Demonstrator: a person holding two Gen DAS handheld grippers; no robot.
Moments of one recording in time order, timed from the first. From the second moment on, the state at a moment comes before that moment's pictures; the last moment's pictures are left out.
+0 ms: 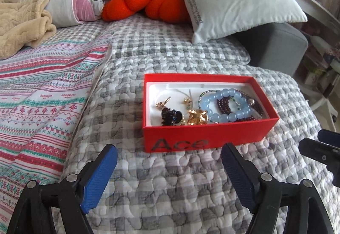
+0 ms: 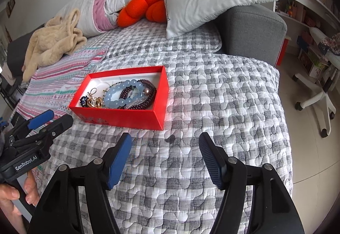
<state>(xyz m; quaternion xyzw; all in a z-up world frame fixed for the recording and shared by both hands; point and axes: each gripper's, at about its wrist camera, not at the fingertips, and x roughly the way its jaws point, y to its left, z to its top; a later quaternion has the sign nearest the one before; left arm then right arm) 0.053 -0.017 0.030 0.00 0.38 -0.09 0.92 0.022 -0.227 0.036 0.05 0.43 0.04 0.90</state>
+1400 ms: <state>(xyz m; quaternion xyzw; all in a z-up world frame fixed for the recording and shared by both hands) 0.032 0.004 0.008 0.02 0.43 -0.04 0.90 0.009 -0.180 0.016 -0.03 0.46 -0.03 0.89</state>
